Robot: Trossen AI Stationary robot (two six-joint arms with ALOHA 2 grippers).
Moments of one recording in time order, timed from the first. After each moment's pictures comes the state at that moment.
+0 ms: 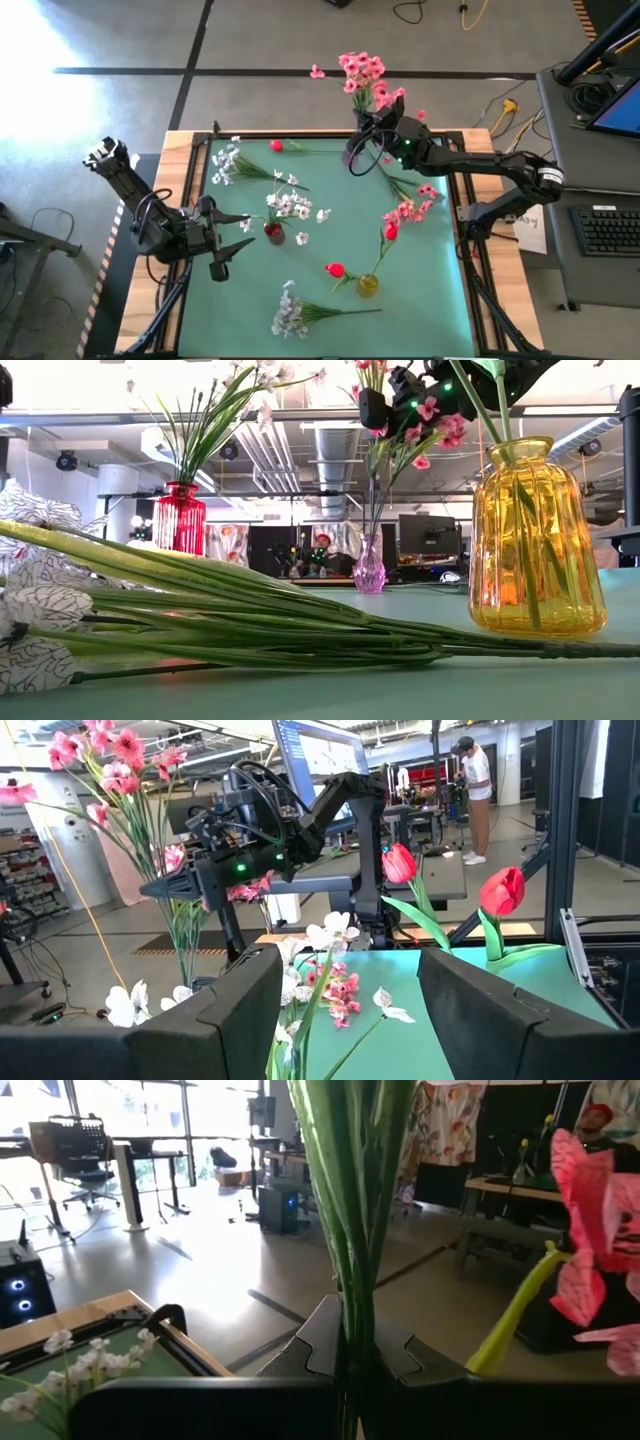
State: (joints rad) left arm -0.86 0.84 0.61 0.36 -1.12 0.22; right arm -0.43 1.42 0.93 0.52 0.41 -0.05
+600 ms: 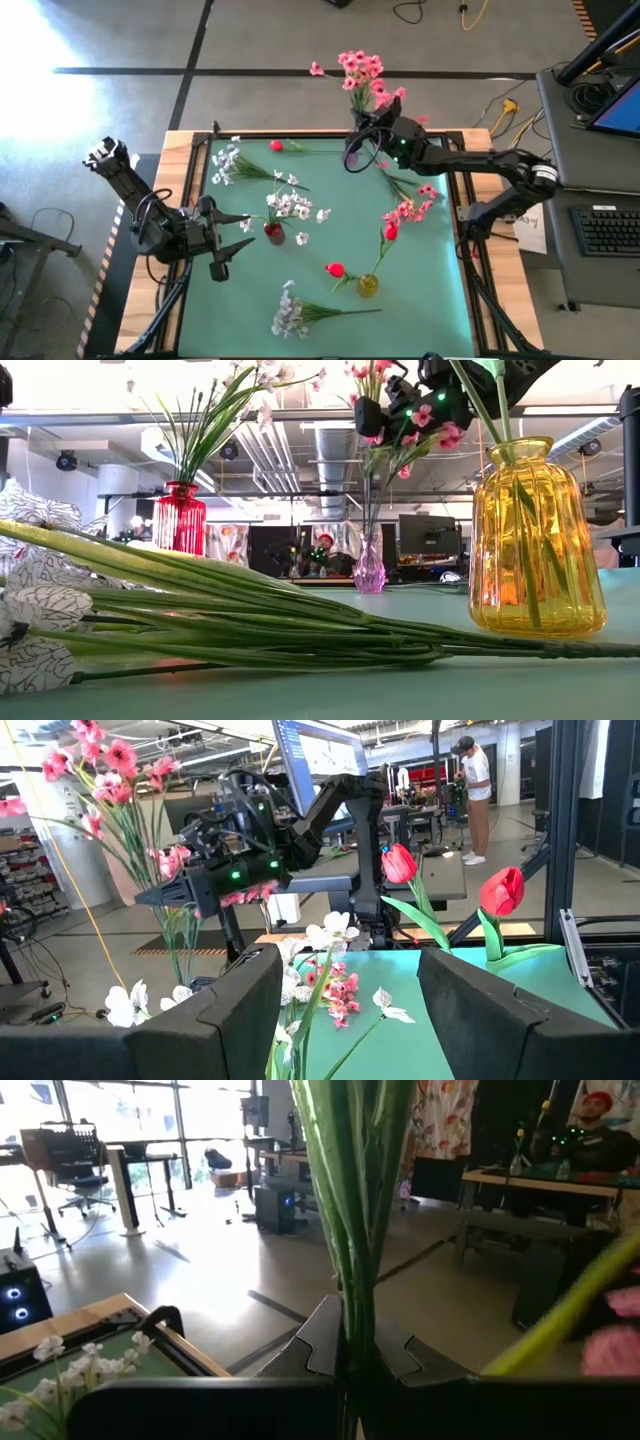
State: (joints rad) left arm -0.86 0.84 0.61 0.36 -1.12 0.21; right arm -0.44 1.48 0.93 0.56 0.41 -0.01
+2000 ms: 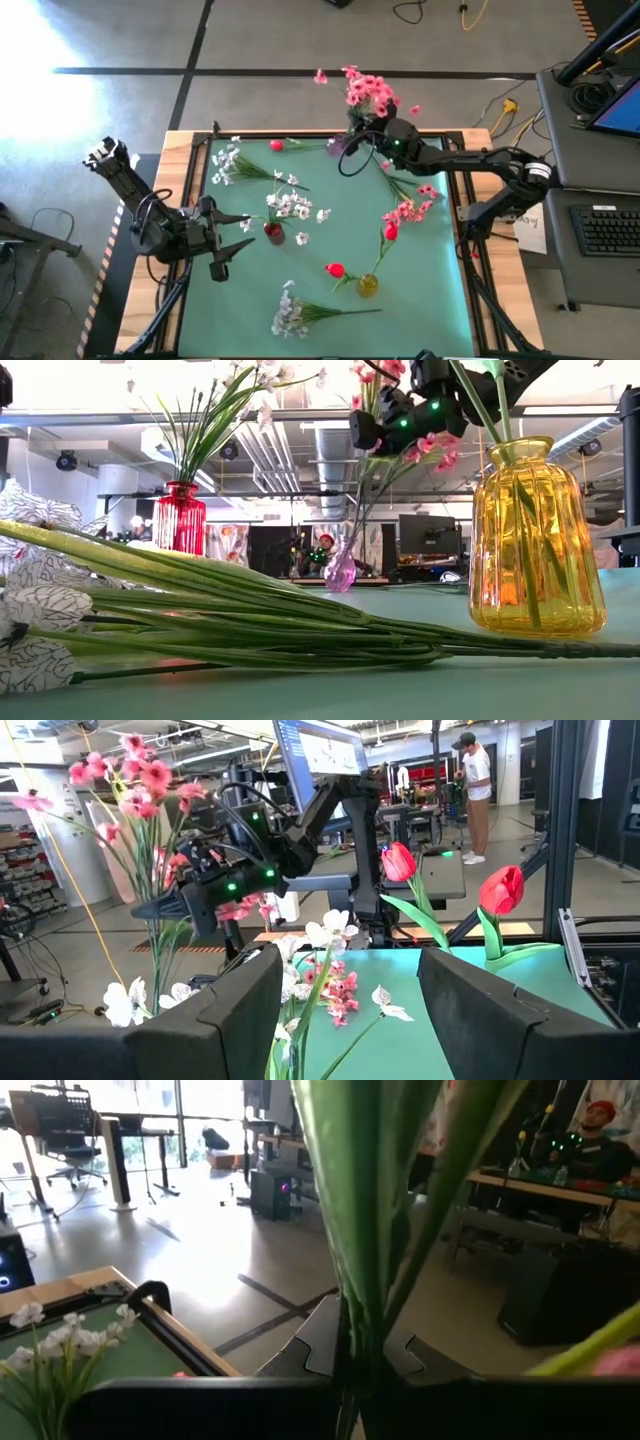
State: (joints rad) left arm -0.86 0.84 0.61 0.35 -1.12 0.20; right arm -0.44 1.52 0.94 0.57 0.41 -0.08
